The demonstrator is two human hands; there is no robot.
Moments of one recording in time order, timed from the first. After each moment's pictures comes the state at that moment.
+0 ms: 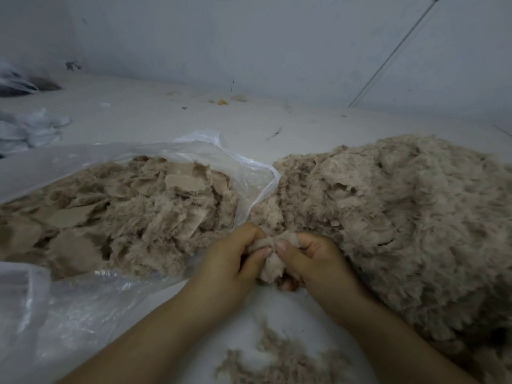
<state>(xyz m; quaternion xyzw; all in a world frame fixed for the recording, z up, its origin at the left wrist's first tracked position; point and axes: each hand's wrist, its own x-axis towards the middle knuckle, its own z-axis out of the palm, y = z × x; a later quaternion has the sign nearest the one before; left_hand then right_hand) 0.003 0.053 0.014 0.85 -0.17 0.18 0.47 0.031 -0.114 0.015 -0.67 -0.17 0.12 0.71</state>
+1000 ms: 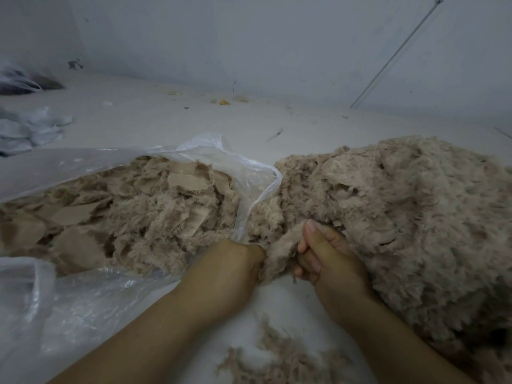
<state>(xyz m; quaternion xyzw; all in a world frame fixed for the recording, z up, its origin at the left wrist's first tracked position) 0.004 0.059 0.021 0.97 -0.16 0.09 0.18 0.028 -0.111 0.022 -0.57 -0.09 0.07 0.81</state>
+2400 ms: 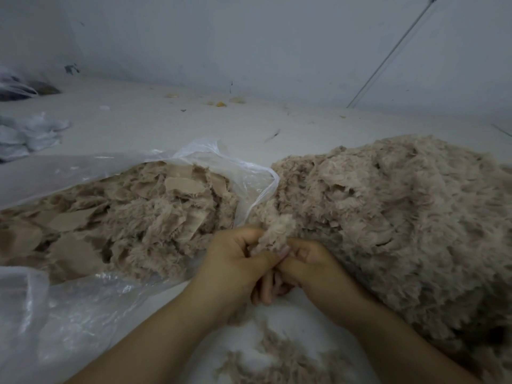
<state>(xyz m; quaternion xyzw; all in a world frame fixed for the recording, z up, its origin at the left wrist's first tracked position) -0.005 0.034 0.040 0.68 -0.07 0.03 0.72 0.033 -0.111 0.016 -0.65 -0.25 0.20 0.69</state>
